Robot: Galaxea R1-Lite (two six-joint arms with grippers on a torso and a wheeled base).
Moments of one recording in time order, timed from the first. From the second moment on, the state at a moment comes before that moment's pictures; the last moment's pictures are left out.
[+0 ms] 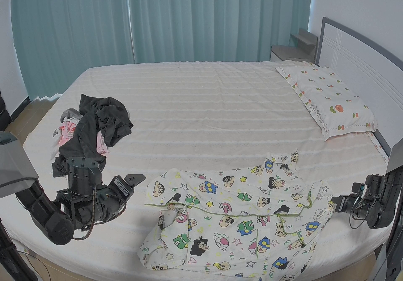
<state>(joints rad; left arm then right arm) -0.33 1.90 -0.36 -1.00 0.00 -1.03 -0.33 2.37 -0.27 -1.46 0.35 0.04</state>
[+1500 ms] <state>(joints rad) -0.86 2.26 -0.39 -0.99 0.13 -0.85 -0.32 2.43 -0.24 -1.55 0.34 0.06</state>
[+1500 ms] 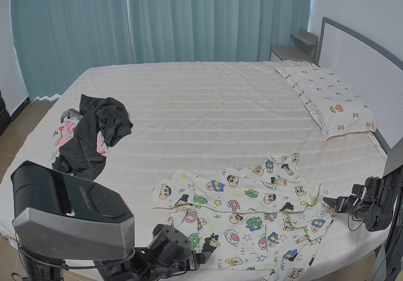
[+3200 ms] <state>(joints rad) -0.60 2.04 -0.37 -0.97 0.21 -0.77 -0.32 2.43 -0.23 -1.55 0.34 0.06</state>
